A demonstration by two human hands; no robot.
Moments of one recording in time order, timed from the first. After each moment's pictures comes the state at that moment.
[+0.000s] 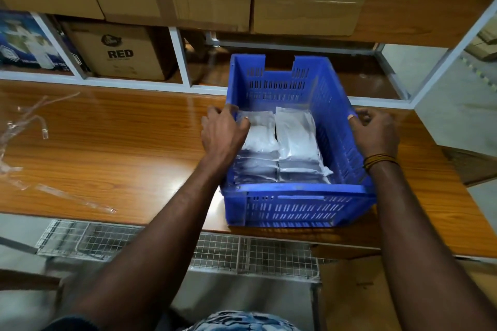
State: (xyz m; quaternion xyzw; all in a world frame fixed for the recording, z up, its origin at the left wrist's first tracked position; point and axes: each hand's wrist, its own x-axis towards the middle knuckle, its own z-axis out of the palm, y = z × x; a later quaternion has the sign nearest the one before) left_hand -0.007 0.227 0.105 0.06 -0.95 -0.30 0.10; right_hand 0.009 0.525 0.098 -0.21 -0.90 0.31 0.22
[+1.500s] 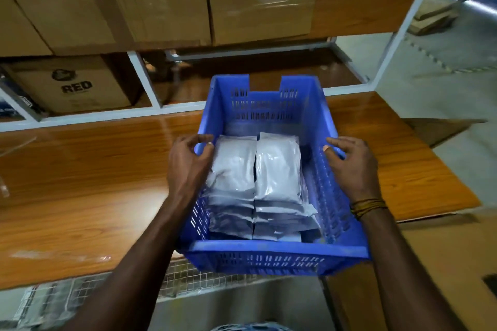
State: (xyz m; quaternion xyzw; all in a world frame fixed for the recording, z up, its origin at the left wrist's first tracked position) left_hand 0.014 0.170 0.104 -0.02 -0.89 -0.44 0.10; right_hand 0.105 0.460 0.091 -0.21 -0.87 0.37 0.26
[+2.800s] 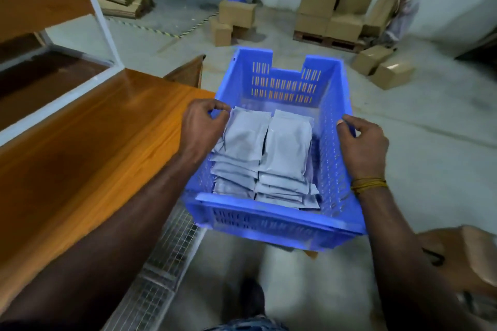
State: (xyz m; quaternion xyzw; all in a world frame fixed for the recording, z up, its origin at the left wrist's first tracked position) left_hand 0.251 0.383 0.140 -0.55 -0.65 -0.51 -0.13; right_hand 0.542 0.405 0.144 -0.65 -0.57 0.17 0.48
